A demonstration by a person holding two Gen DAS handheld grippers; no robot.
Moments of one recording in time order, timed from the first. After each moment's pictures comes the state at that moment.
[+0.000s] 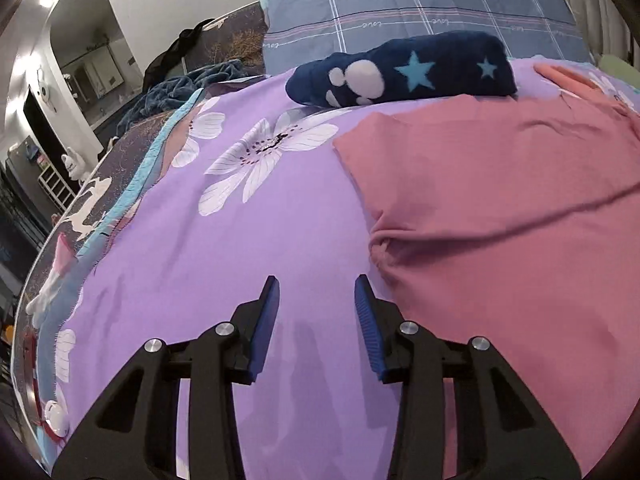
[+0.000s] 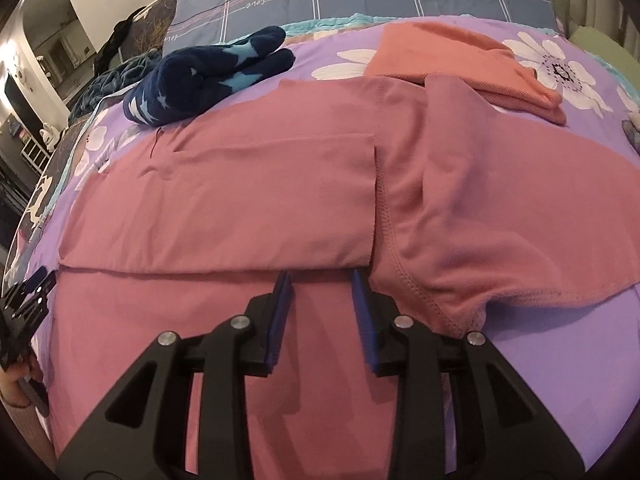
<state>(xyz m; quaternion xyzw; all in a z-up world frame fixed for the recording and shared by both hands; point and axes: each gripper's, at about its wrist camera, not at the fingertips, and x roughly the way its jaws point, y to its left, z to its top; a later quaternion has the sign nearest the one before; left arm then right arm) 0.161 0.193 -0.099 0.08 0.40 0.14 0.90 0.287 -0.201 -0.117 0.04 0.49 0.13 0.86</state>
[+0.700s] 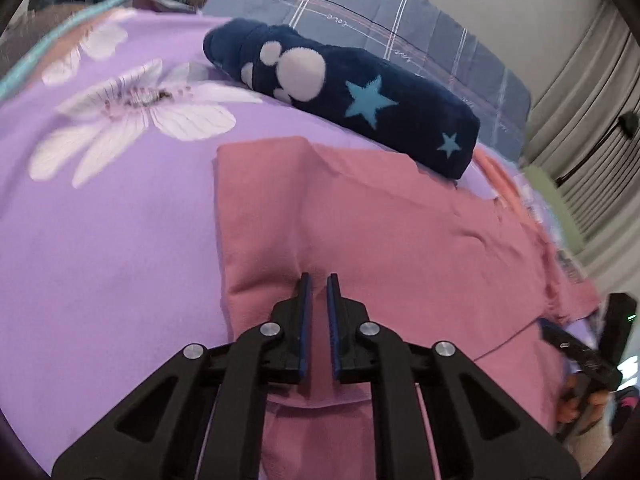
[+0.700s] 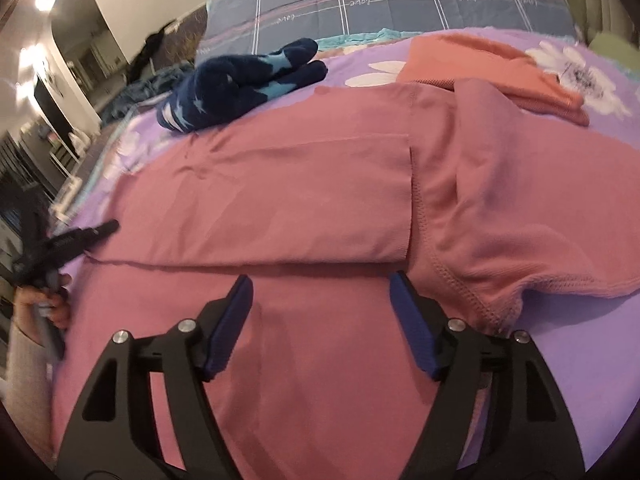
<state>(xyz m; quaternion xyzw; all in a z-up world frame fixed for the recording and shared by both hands) 0.250 0.223 -0.113 -0.17 0.41 -0.04 0.89 0.277 -0.211 -0.119 0.09 0.45 0.20 0.86</state>
